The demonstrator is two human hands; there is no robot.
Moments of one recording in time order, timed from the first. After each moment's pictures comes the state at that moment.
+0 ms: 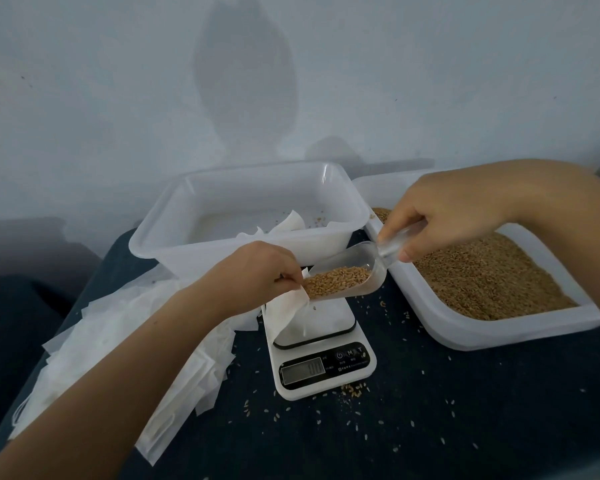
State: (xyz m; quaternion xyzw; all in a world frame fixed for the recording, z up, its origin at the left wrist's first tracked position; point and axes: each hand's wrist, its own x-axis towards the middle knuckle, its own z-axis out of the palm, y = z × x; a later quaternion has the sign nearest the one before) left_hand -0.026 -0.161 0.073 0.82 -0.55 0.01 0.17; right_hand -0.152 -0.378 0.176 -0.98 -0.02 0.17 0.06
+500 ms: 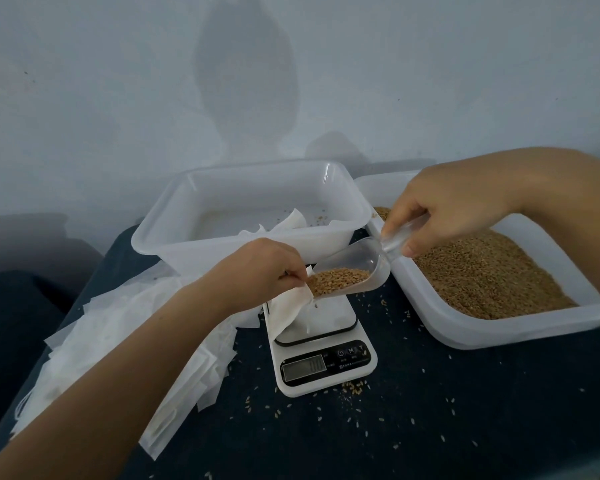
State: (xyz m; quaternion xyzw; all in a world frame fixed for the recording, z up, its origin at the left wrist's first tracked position) left_hand -0.029 -0.161 0.074 0.82 -0.54 0.01 0.18; right_hand -0.152 -0.373 0.185 -0.98 0.00 0.18 0.02
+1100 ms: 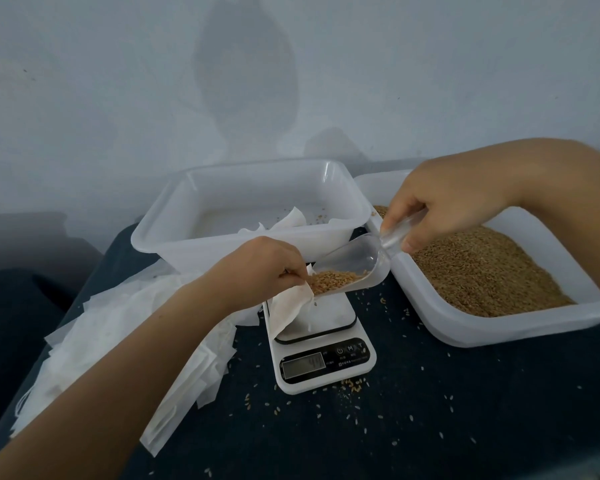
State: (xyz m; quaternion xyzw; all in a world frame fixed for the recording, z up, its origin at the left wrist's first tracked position) left_hand -0.029 -0.162 0.072 0.82 -0.55 0.02 0.19; right_hand -0.151 -0.371 0.189 -0.98 0.00 0.18 0.02
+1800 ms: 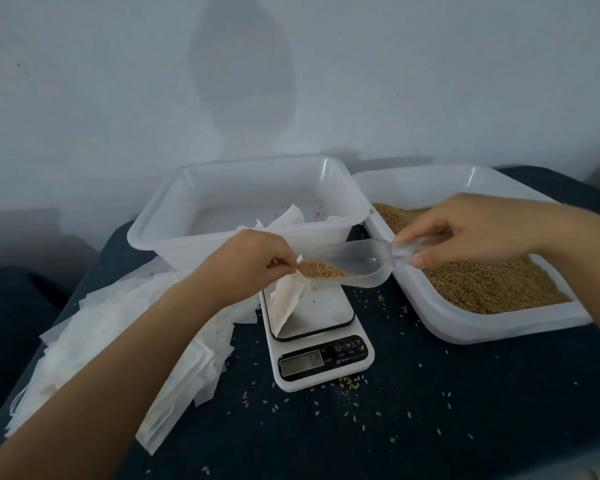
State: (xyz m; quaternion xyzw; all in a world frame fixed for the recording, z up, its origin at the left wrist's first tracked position) left_hand -0.020 -0.155 0.070 0.82 -0.52 0.05 0.22; right_hand -0.174 -0.406 0.138 -0.97 0.02 0.11 0.21
